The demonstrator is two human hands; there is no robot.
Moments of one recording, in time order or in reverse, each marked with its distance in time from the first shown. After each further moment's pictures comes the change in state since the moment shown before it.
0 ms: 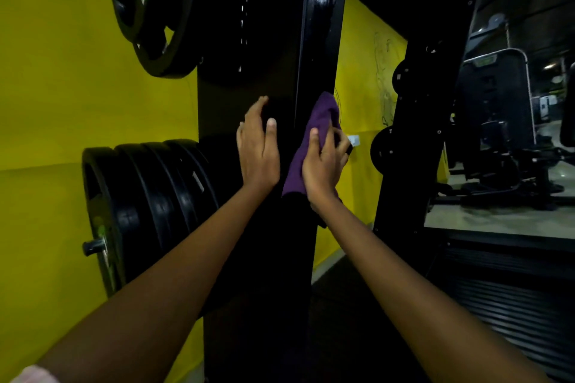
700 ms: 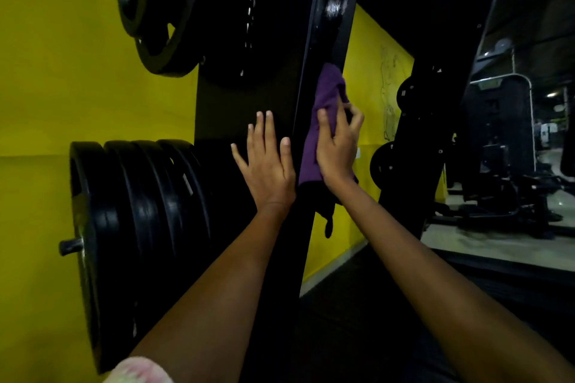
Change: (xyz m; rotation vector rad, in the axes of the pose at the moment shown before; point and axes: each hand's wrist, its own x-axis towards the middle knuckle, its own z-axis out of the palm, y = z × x) left_hand -0.014 -0.007 0.037 0.405 0.128 -0.024; right_hand 0.066 0.001 -0.003 0.032 0.042 -0.422
